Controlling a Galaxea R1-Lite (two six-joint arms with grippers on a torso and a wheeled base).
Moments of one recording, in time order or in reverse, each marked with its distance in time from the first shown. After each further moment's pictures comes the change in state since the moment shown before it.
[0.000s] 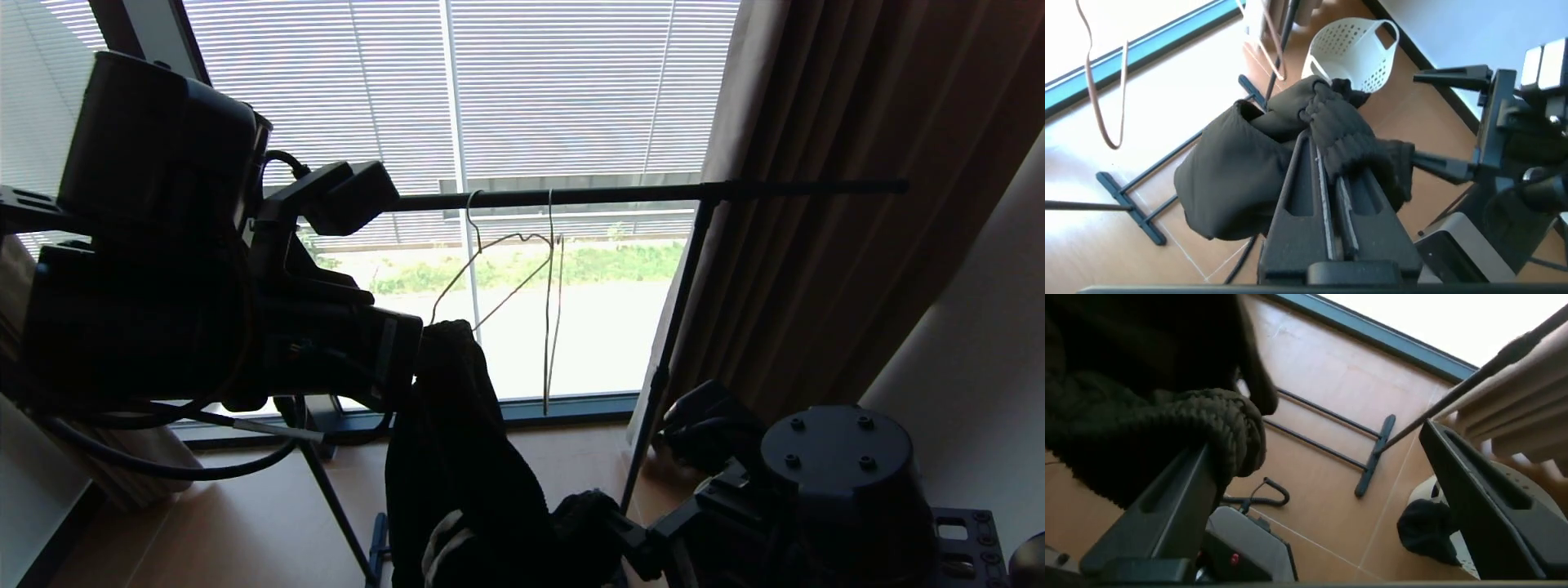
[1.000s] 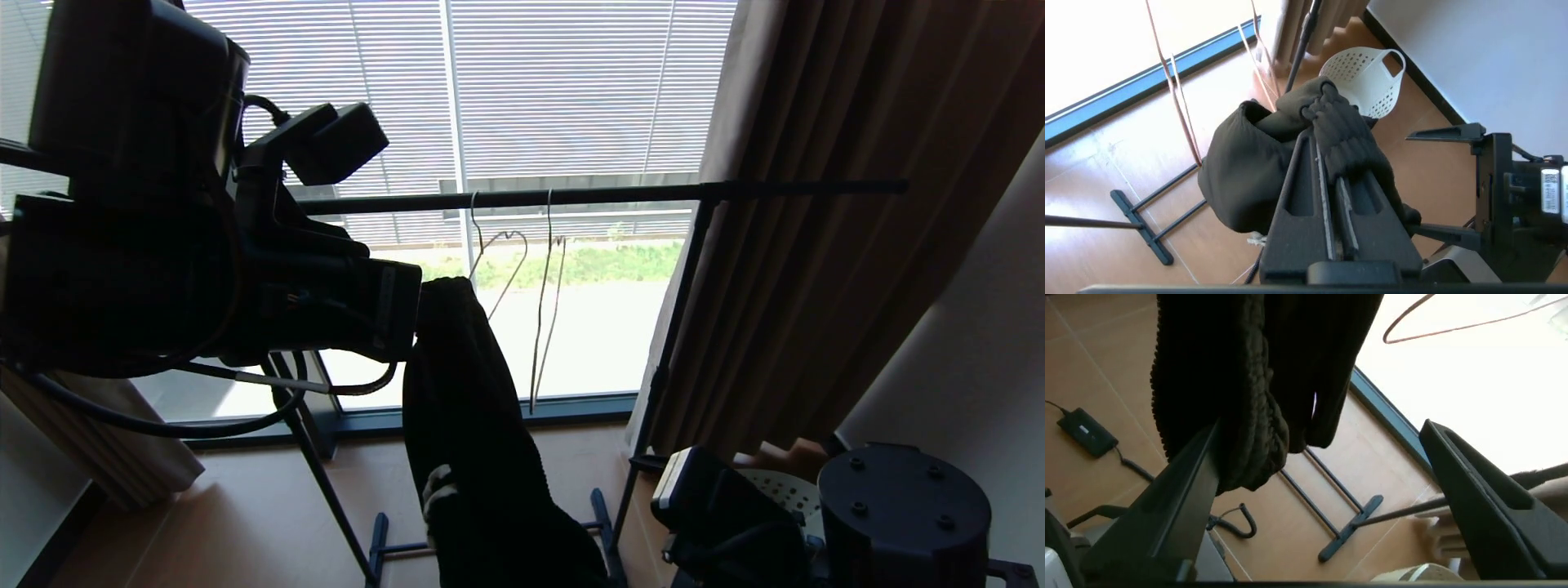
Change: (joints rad) left arm 0.001 0.009 -0.083 0.001 0.050 0.000; right arm 0.021 0.005 0.161 -0.327 0.228 -0.388
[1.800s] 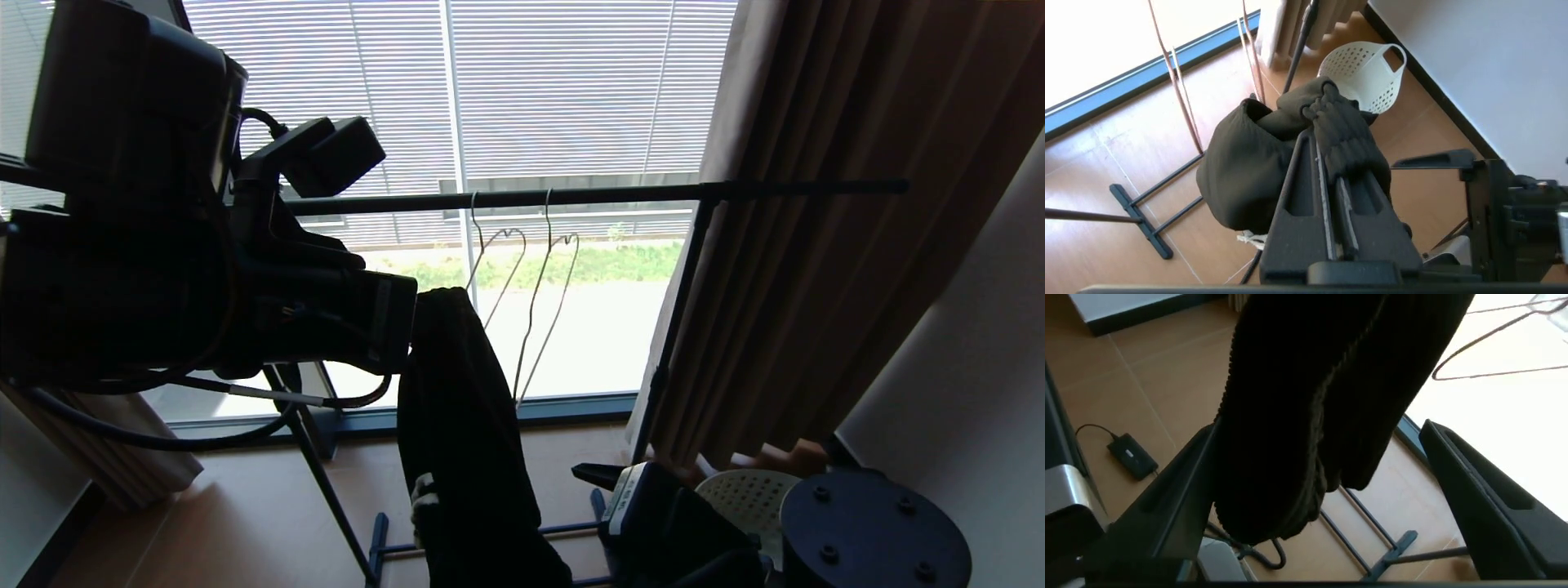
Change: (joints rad) left arm -0.001 -0.011 0.027 0.000 0.000 -0.004; right arm 0.115 0.085 -0.058 -0.110 0.001 0.066
